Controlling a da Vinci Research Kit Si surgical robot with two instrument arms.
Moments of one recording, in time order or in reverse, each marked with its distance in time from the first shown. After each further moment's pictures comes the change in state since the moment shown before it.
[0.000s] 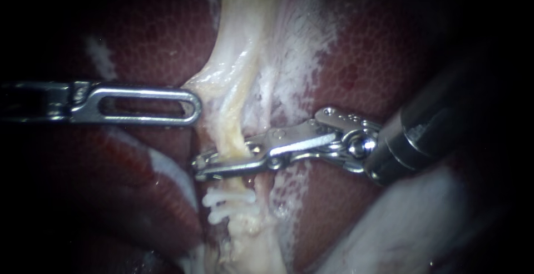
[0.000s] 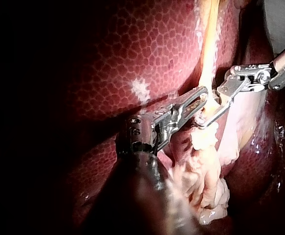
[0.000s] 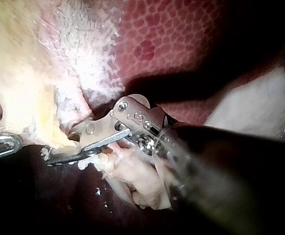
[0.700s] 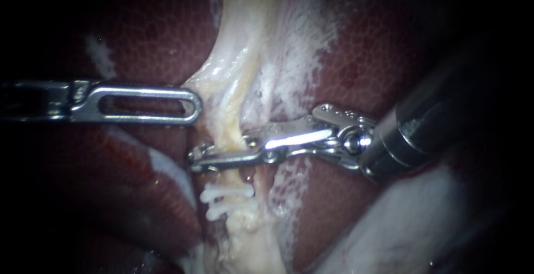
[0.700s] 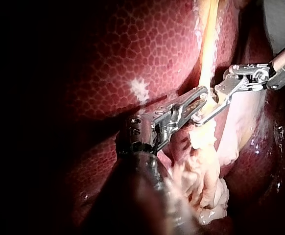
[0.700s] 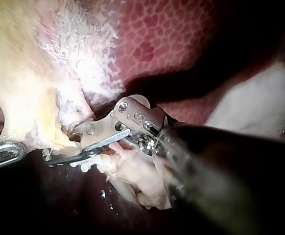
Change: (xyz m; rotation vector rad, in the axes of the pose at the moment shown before) right arm 0.000 0.000 0.000 -0.015 0.011 0.036; left arm 0.000 0.000 0.000 -0.001 0.000 0.000
